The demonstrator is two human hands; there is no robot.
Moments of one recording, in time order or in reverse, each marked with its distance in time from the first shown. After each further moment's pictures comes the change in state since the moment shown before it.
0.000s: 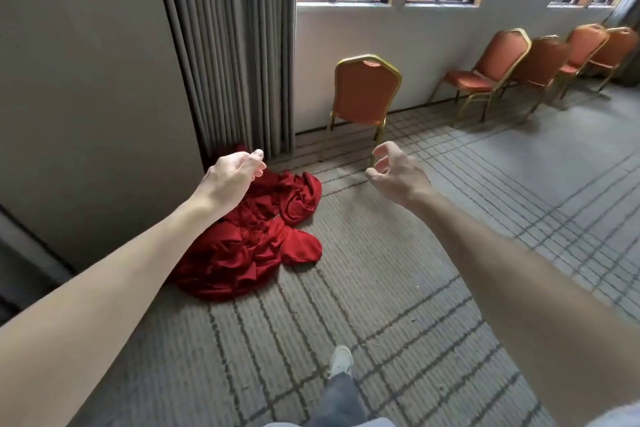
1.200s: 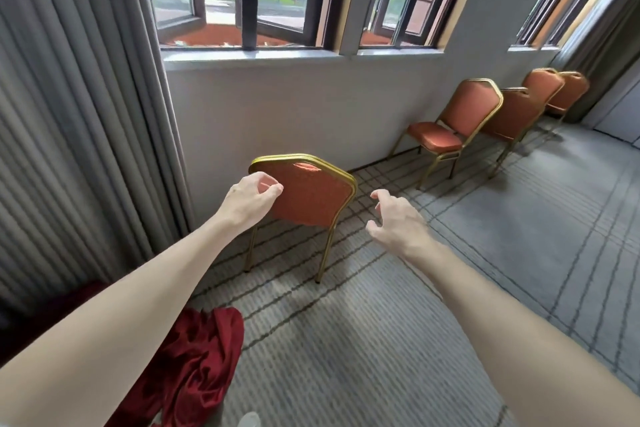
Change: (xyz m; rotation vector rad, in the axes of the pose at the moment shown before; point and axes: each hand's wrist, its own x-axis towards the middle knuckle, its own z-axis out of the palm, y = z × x) left_hand 0.917 0.107 0.329 0.089 -0.102 0.040; right_hand 0.851 0.266 -0.066 -0.358 0.004 0.087
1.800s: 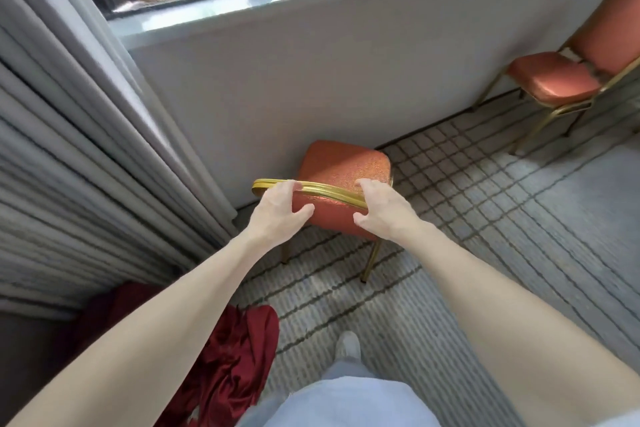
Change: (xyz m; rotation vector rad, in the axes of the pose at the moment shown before) left_hand 0.306 -0.045 0.125 0.332 -0.133 -0.168; right_hand 0.379 0.031 0.127 0.072 -0.357 -0.251
